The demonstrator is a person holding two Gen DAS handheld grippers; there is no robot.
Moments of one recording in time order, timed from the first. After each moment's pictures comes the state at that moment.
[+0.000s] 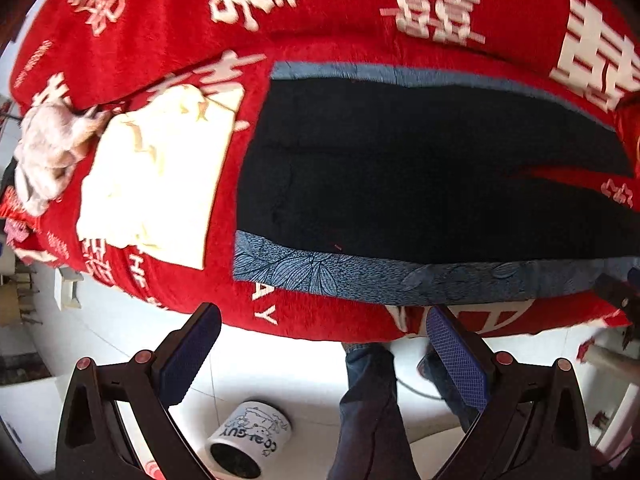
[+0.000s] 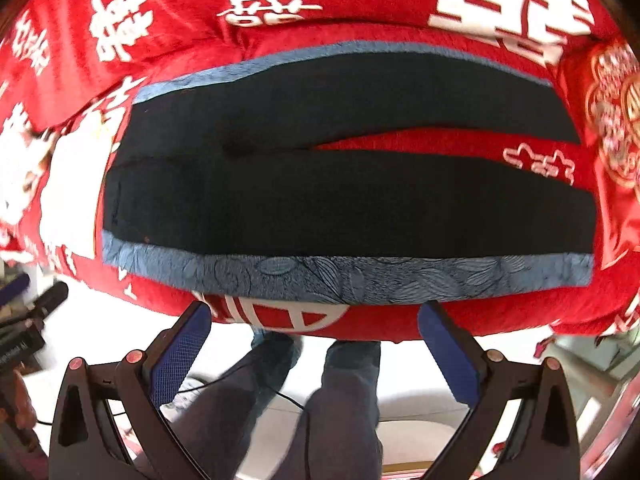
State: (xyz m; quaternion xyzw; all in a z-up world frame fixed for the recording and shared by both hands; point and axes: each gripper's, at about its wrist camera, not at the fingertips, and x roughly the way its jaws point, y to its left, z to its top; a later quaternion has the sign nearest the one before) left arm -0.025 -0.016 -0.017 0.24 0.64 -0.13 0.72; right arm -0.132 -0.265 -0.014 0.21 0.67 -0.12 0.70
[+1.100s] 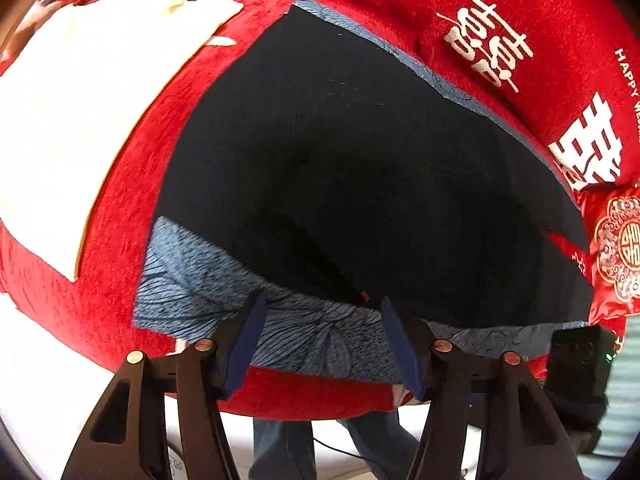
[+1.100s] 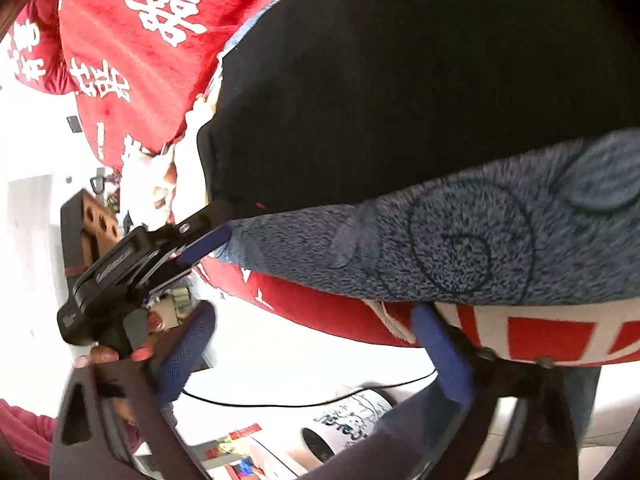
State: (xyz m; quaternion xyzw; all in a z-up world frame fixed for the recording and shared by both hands) left arm 0.033 0.072 -0.152 0.00 0.66 -0.23 0.71; right arm -0.120 -0.148 -0.198 0.49 0.55 0.10 0.67
